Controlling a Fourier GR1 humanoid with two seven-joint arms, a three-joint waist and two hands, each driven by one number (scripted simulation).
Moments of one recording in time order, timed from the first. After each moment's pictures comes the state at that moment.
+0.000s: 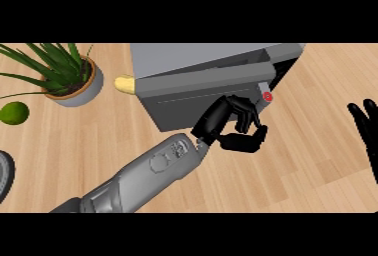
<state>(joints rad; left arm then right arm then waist) -0.90 0.00 -0.82 -0.92 0.49 0.39 -0.25 0.05 -0.40 -0.08 -1.87 -0.51 0.39 -0.37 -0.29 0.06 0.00</state>
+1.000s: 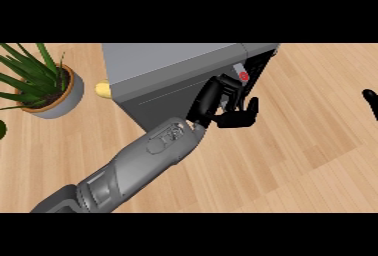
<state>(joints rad) -1.00 0.03 -0.81 -0.84 0.64 0.50 -0.30 -0.04 -0.50 -0.12 -1.90 -0.64 0.43 -0.26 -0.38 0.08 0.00</state>
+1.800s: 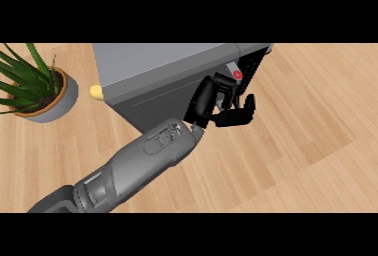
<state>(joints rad) -0.99 0.05 -0.82 -0.86 0.69 0.60 -0.34 -0.10 -0.59 -0.18 -1.88 -0.69 0.44 -0.21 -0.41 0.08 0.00</state>
